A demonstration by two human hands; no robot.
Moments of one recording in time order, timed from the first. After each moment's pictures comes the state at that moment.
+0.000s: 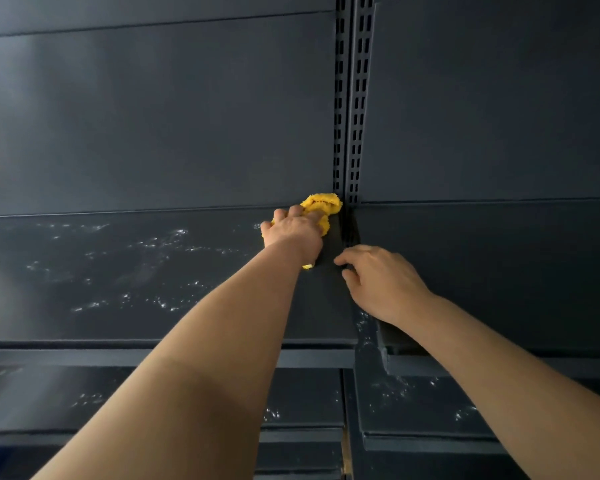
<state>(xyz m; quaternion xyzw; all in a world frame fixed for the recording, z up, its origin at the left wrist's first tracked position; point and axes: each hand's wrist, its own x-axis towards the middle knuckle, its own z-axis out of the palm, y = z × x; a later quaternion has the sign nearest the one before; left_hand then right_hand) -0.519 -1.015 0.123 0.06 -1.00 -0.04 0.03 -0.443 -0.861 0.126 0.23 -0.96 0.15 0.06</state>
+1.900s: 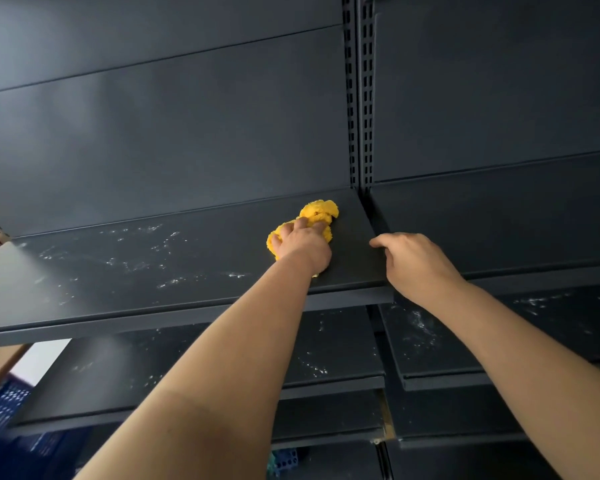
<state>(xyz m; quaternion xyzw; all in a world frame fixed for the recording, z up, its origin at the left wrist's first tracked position) -0.414 -1.043 0.132 0.08 -0.99 -0.07 -0.03 -0.357 -0.874 0.132 0.12 -0.97 0.21 0.10</state>
